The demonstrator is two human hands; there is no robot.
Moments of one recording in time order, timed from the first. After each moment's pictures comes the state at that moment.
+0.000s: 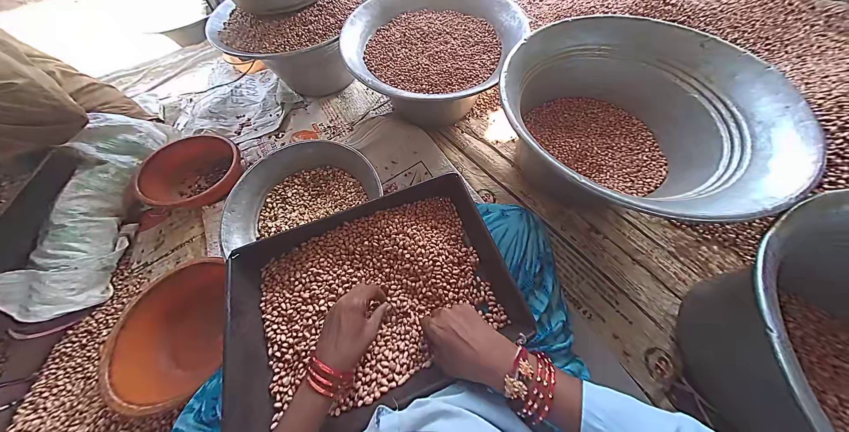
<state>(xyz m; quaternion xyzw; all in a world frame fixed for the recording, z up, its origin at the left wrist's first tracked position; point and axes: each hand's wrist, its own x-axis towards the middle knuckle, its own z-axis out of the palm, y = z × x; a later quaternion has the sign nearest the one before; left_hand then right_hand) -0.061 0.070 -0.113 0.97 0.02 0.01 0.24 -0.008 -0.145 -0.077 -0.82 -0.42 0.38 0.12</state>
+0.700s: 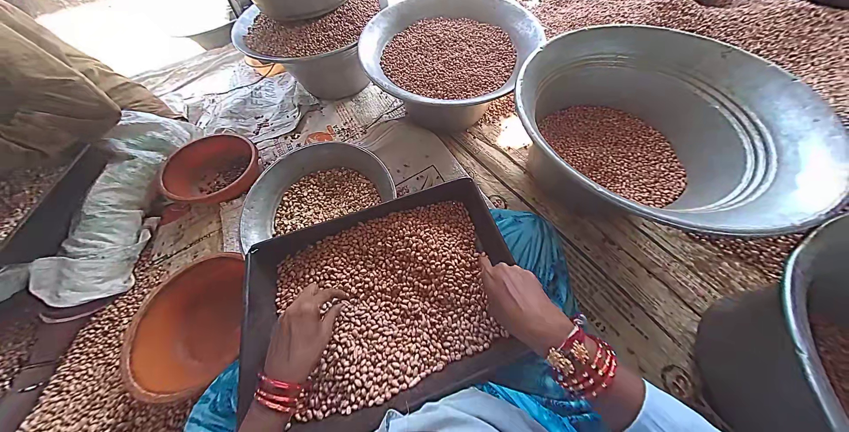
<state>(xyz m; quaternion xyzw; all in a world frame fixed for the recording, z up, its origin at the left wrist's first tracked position) -0.083 0.131 -0.088 0.98 0.09 0.08 0.14 0.035 -0.162 -0.020 -0.91 -0.17 0.37 0.00</state>
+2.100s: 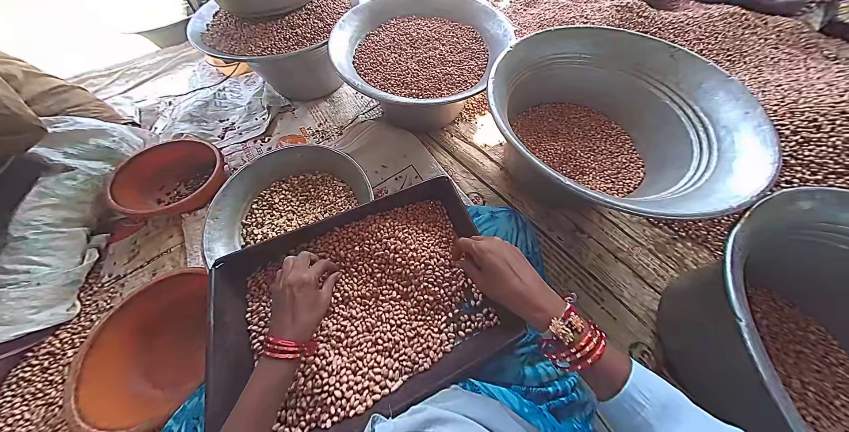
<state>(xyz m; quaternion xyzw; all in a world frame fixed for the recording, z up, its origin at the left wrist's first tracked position) -0.025 0.125 -0.104 0.98 0.04 0.15 0.14 0.055 -0.200 -0.038 -0.92 -0.26 0.19 0.24</state>
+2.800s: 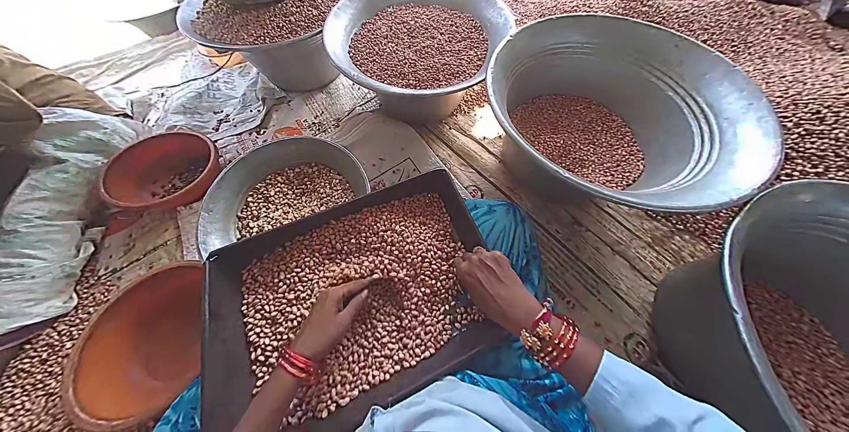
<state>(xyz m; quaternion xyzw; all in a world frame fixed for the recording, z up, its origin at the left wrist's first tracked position) -0.051 0.095 -0.108 0.90 0.00 -0.12 0.41 0.032 -0.190 -0.068 -0.92 -0.32 0.22 0.02</state>
